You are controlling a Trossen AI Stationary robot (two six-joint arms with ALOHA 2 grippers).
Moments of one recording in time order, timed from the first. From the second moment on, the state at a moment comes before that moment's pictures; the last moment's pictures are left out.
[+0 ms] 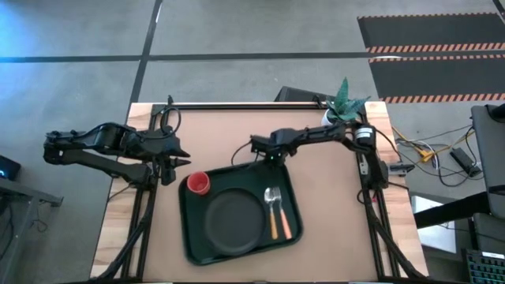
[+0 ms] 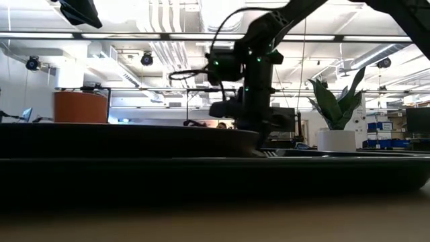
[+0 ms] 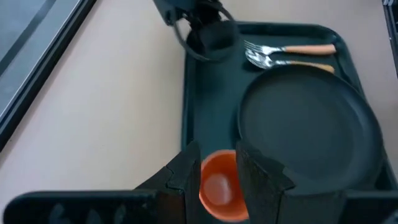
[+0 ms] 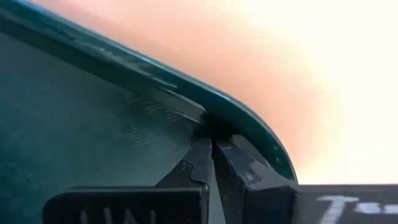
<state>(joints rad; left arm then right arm) -0.08 0.80 1.08 -1.06 -0.19 -0.26 -0.22 2.13 1.46 -0.83 -0.02 0.71</state>
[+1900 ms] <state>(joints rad) 0.01 1.31 0.57 -0.60 -0.18 -0.62 -0.05 1.17 1.53 -0.80 0.26 0.40</state>
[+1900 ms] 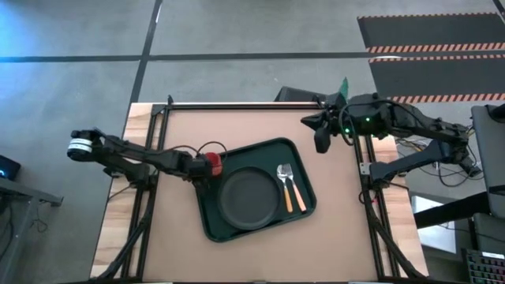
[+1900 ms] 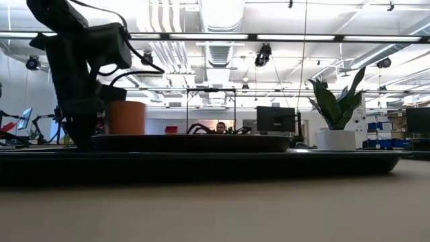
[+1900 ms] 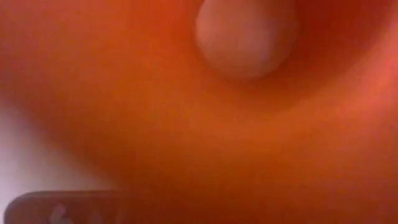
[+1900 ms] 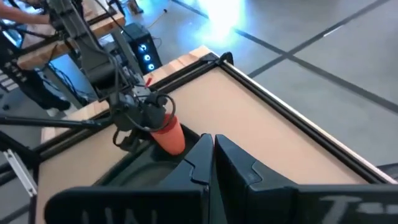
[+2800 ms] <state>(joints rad) 0.23 1.09 0.72 -1.12 -0.22 -0.54 -0.05 1.18 1.53 -0.79 0.26 0.42</state>
